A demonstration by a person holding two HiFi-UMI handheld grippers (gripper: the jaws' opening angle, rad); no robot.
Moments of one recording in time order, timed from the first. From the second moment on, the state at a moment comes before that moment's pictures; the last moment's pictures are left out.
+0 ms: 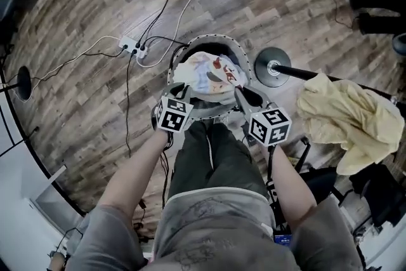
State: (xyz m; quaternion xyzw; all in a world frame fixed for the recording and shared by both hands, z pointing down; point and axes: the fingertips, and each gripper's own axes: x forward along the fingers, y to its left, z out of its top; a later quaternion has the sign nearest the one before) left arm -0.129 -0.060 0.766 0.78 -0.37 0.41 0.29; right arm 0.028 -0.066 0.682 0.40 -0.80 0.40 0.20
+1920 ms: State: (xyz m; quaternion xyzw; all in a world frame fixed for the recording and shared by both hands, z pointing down) left arm -0.091 -0.100 0.223 0.93 -0.33 0.14 0.08; right arm 0.066 -0.016 0.155 0.47 -0.87 0.11 -0.04
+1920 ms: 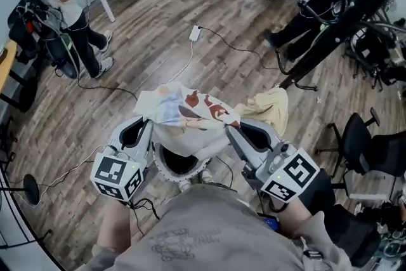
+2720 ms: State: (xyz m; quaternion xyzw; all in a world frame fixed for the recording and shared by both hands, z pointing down) left arm 0.122 -0.118 -0.009 1.00 -0.06 -0.01 -0.07; right arm 0.216 0.040 -0.059 0.65 -0.74 -0.12 -0.09
